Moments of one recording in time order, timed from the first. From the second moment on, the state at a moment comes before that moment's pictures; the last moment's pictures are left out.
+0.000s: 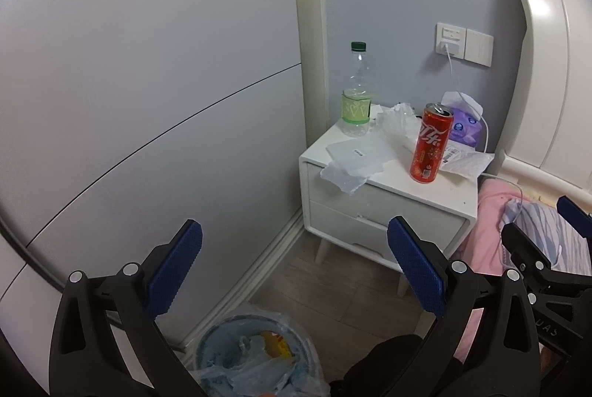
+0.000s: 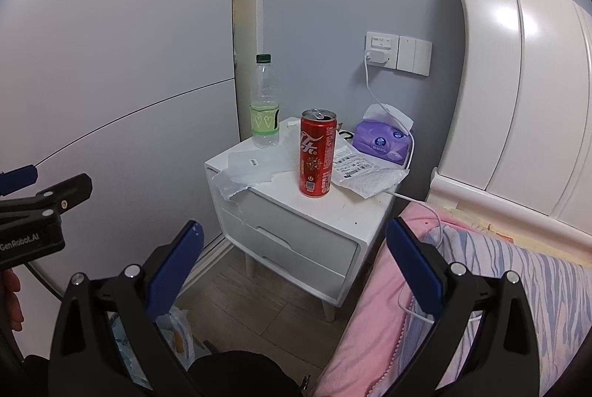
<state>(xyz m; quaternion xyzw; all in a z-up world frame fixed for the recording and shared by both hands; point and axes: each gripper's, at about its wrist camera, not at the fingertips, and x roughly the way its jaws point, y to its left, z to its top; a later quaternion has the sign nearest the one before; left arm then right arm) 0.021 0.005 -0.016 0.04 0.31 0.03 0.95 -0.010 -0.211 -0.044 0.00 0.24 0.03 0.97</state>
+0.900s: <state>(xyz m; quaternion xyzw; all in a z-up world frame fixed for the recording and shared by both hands) 0.162 -0.020 -0.052 0.07 0.32 -0.03 0.94 0.113 -0.247 -0.066 0.01 0.26 0.03 0.97</state>
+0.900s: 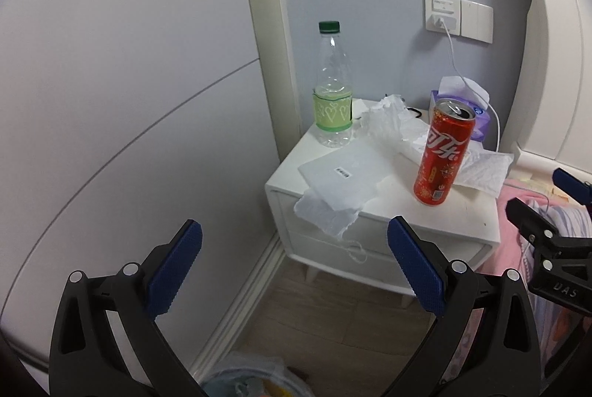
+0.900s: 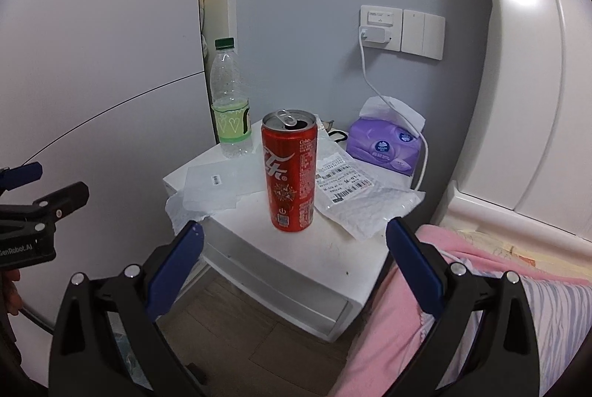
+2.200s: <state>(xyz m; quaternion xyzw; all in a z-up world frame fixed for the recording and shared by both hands) 0.300 -0.048 -0.102 0.10 0.33 -0.07 0.94 0.245 -0.243 -0.112 0.00 0.26 0.03 0.96</state>
